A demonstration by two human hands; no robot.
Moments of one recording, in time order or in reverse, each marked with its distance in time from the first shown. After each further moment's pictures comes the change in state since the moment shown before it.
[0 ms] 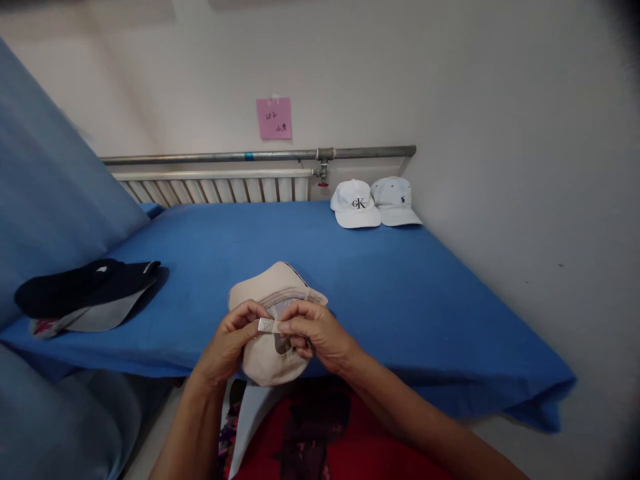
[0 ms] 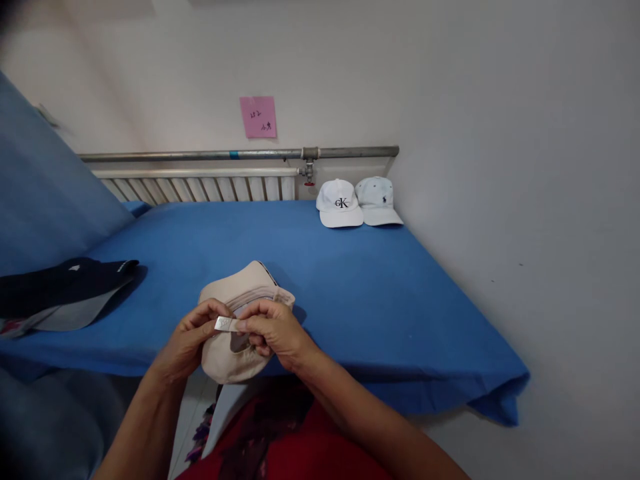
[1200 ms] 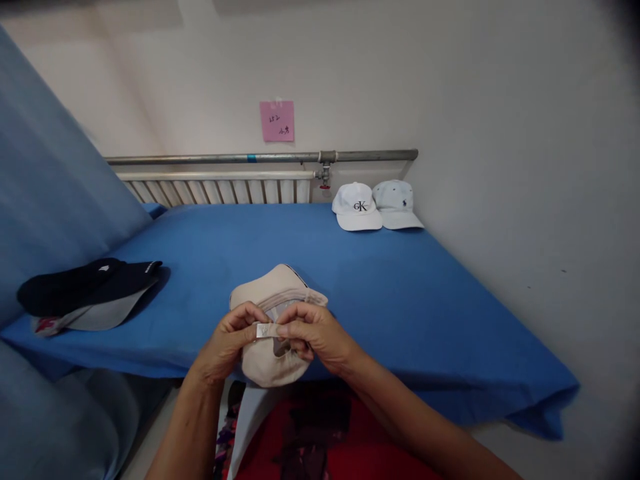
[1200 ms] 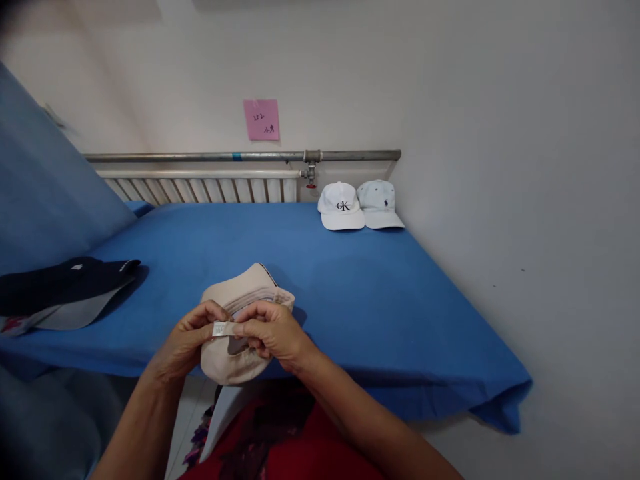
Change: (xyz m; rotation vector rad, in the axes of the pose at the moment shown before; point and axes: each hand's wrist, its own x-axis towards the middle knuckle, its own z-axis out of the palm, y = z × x) left_hand 0.002 -0.001 -0.010 -0.019 -0.024 -0.022; right_hand -0.001 -0.004 0.003 -0.092 -0.009 -0.016
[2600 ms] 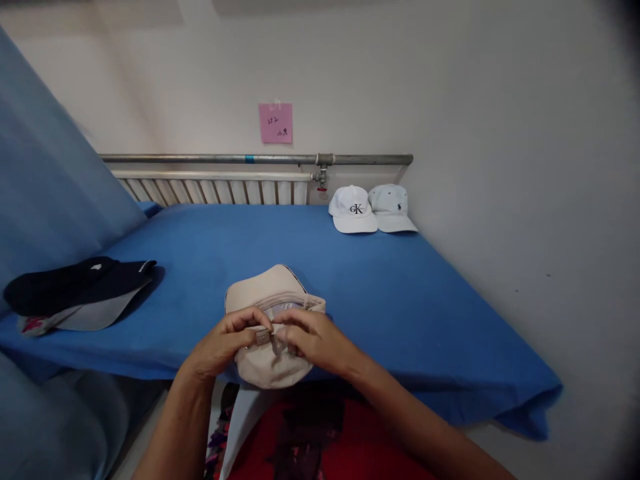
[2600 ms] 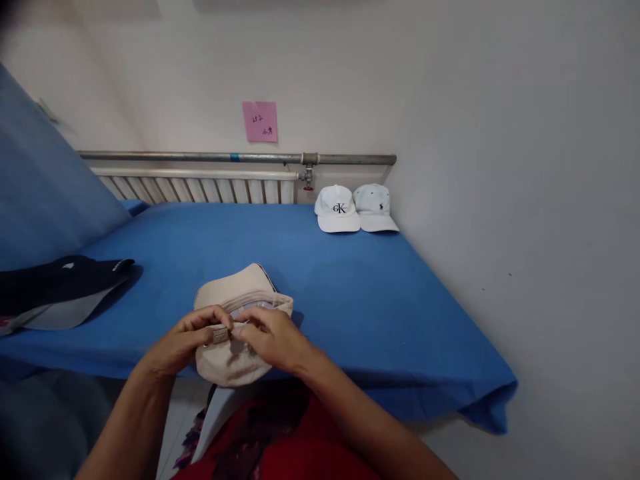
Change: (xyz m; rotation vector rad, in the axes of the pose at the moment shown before) left_hand 0.004 0.010 0.002 0.145 -0.170 -0.150; right_hand -0.006 -0.004 -0.010 -0.725 -0.040 -0.245
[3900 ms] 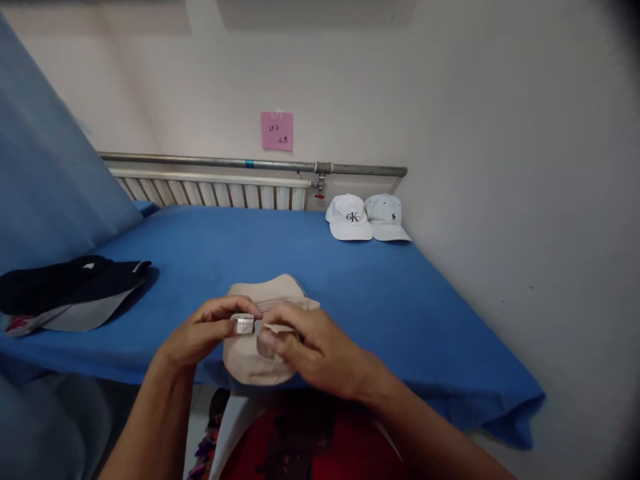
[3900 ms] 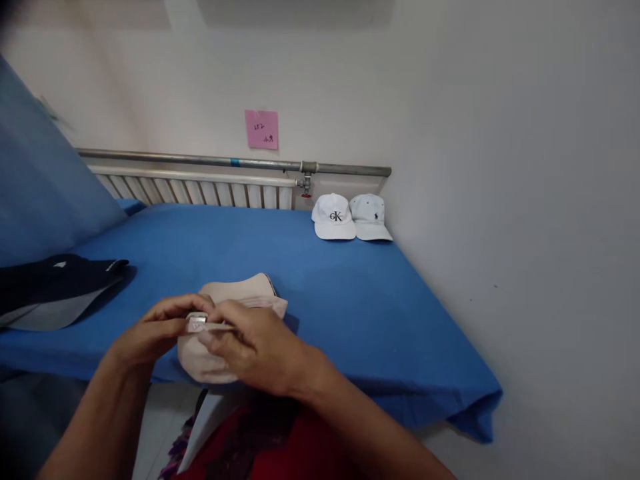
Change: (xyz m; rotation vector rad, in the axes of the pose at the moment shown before) left_hand -0.007 0.036 -0.008 0.077 -0.070 0.220; right_hand -0.015 -0.063 -0.020 -0.019 -0.118 -0.209
